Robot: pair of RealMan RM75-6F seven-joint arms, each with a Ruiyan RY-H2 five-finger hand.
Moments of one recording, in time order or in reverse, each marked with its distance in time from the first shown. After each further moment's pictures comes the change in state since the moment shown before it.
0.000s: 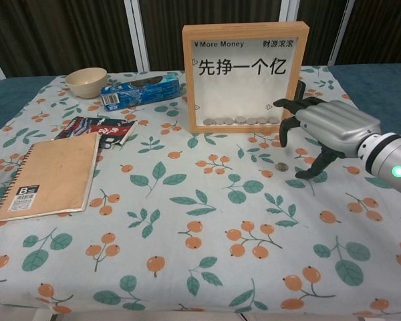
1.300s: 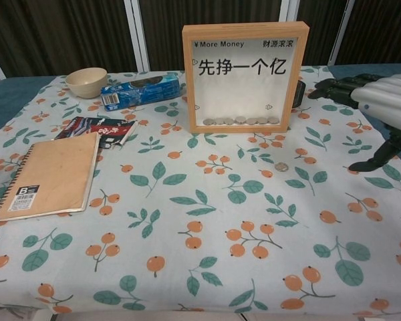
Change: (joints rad) left arm 0.000 0.000 -0.010 -0.025 0.012 0.022 0.011; right arm -0.153 0.319 -0.004 -0.440 -0.021 0.024 -0.190
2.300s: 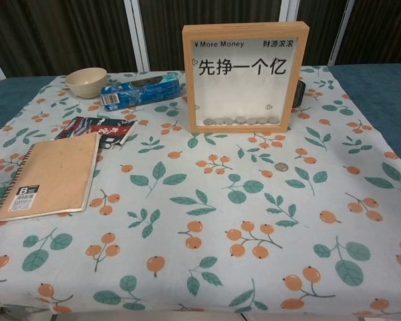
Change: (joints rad) left arm 0.007 0.038 -0.001 -0.062 0.021 0.022 0.039; right arm -0.334 0.262 -0.094 -0.044 -0.157 0.353 0.373
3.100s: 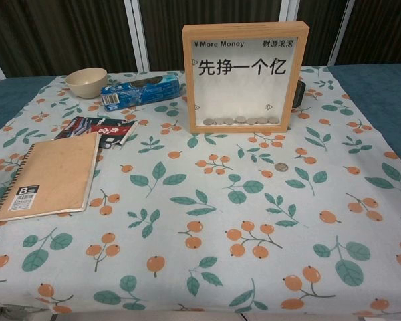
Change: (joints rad) left arm 0.018 0.001 0.010 0.001 0.016 0.027 0.004; right arm -0.042 0.007 -0.011 0.014 0.036 0.027 0.042
